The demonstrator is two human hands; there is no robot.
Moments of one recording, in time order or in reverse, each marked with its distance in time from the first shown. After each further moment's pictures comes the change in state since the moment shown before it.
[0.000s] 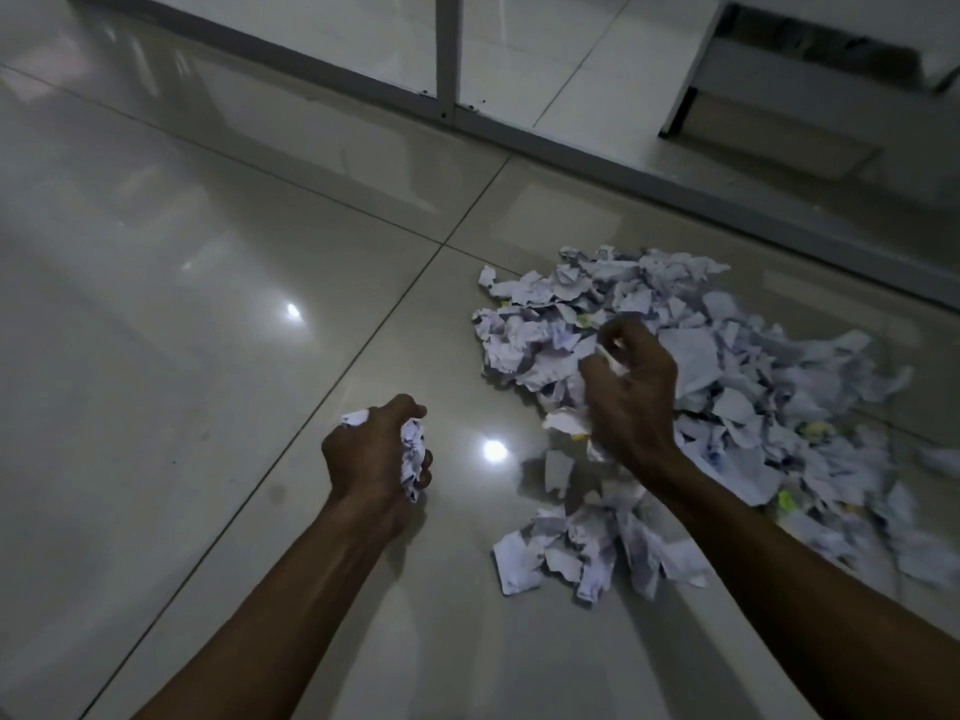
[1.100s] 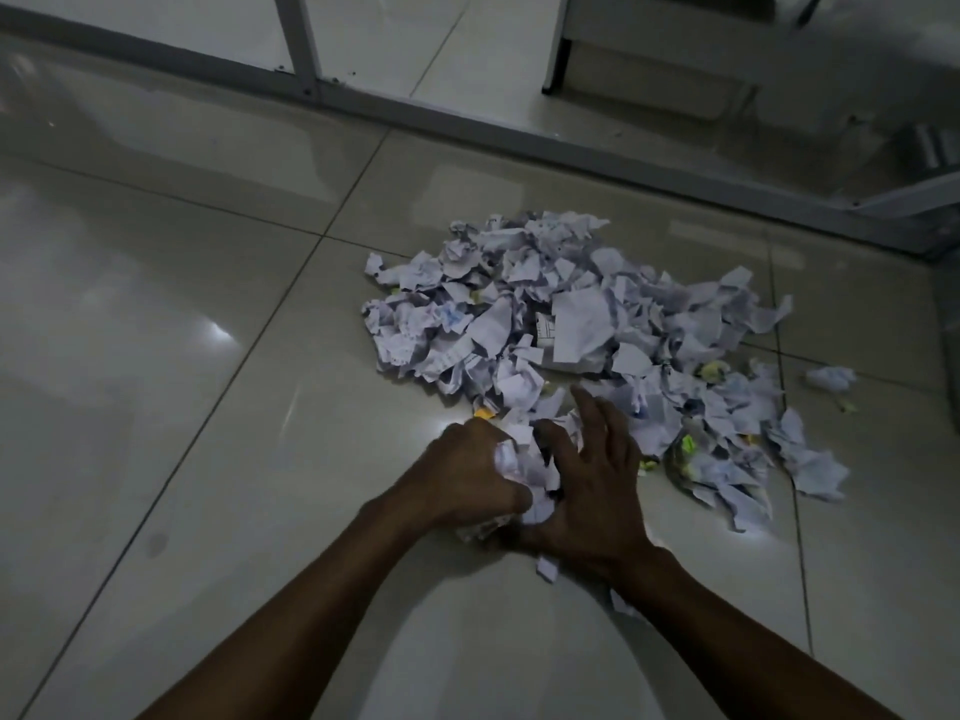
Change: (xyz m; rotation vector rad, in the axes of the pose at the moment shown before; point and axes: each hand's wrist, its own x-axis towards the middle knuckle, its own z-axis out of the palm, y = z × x) left_hand -0.029 -0.061 0.094 1.246 -0.871 0.423; right_hand -0.111 0.090 -0.067 -0.719 -0.306 0.034
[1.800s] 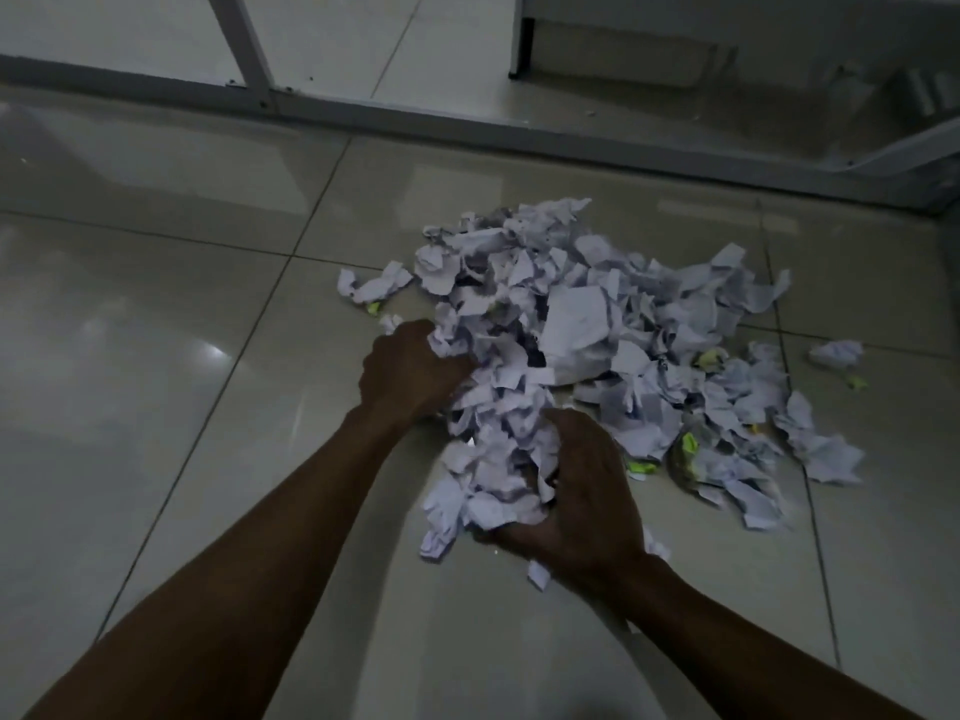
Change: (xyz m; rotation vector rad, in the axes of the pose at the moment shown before) left_hand 0.087 -0.012 -0.055 0.208 0.364 -0.173; right_hand 0.009 -0.011 0.009 0.231 0.073 0.058
